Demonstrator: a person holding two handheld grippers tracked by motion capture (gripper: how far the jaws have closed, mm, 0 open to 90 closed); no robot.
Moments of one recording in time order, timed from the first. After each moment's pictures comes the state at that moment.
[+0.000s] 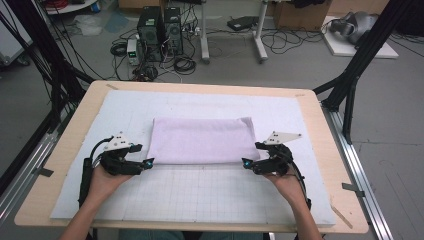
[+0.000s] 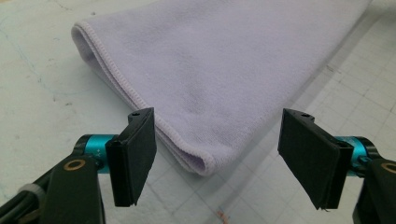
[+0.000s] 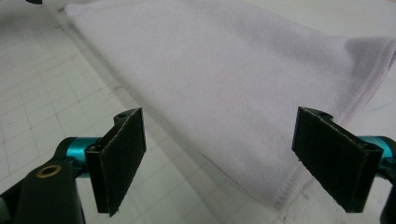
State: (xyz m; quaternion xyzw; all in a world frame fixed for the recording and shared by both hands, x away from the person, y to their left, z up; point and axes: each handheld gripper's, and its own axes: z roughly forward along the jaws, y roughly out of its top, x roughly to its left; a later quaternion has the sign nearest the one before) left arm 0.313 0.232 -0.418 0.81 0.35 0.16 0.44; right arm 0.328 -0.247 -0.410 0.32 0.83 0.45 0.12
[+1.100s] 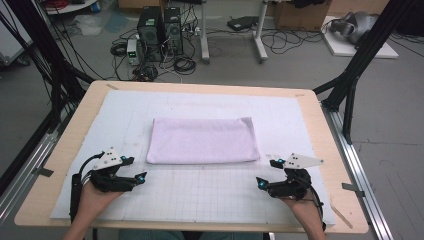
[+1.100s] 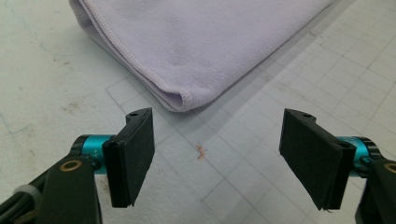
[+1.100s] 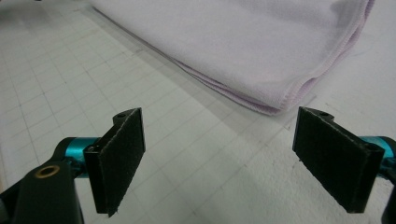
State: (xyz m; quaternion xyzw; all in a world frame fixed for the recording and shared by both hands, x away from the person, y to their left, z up) left arm 0.271 0.247 -0.428 0.81 0.34 0.17 0.44; right arm 0.267 -0.284 -0.421 0.34 0.81 0.46 0.14
